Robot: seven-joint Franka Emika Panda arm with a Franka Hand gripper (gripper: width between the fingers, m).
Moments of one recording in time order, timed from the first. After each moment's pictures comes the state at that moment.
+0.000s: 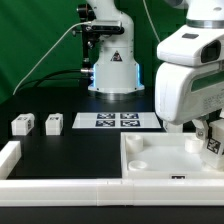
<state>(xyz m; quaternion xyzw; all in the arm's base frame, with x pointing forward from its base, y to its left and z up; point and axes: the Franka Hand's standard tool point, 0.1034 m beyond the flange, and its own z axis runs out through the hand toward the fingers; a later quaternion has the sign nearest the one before) 0.613 0.117 0.080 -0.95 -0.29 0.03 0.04</state>
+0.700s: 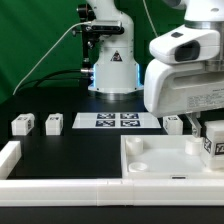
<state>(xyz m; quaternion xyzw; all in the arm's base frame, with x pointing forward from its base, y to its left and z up) 0.612 0.117 0.079 -1.00 -0.05 0.03 0.04</state>
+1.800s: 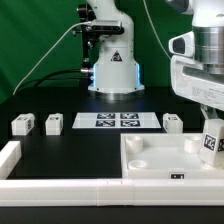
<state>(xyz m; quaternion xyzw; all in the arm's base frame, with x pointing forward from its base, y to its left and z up) 0.603 0.138 0.074 -0.86 0.51 0.06 0.03</state>
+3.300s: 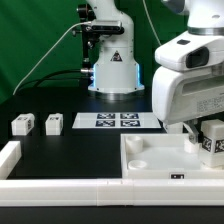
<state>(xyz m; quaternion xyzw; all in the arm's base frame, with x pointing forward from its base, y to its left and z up) 0.603 0.128 0.072 -0.98 -0.18 0.02 0.05</state>
